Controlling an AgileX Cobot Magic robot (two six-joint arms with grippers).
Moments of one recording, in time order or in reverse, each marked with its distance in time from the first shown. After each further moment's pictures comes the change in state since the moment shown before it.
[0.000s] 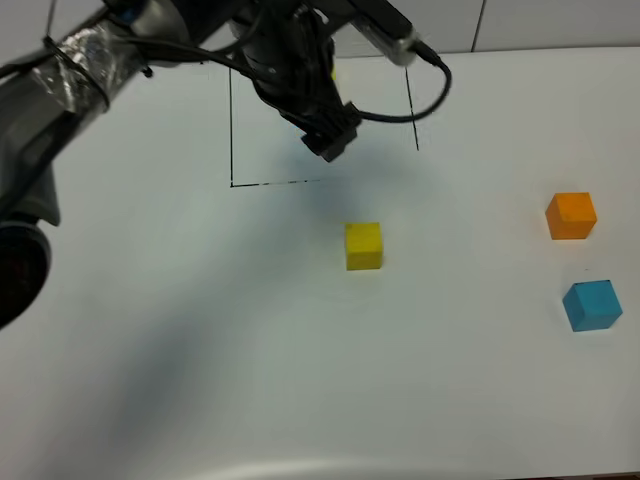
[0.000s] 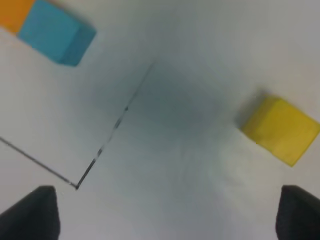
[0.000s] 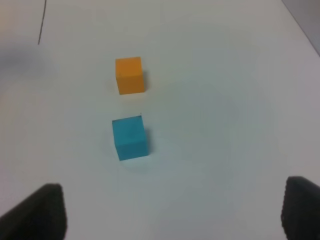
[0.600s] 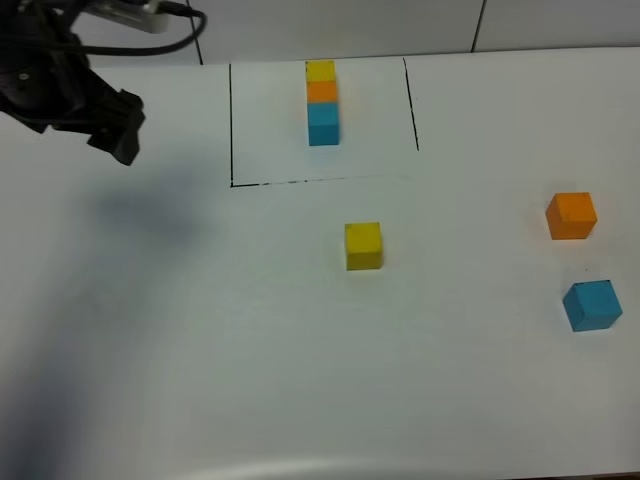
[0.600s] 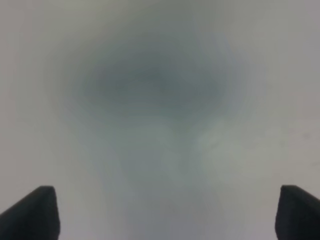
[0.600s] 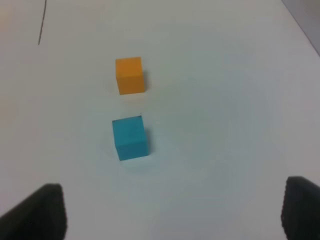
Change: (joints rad) left arm 0.366 -0.469 0.605 0.002 -0.117 -0.165; right arm 0.000 0.000 0.000 0.000 0.000 0.000
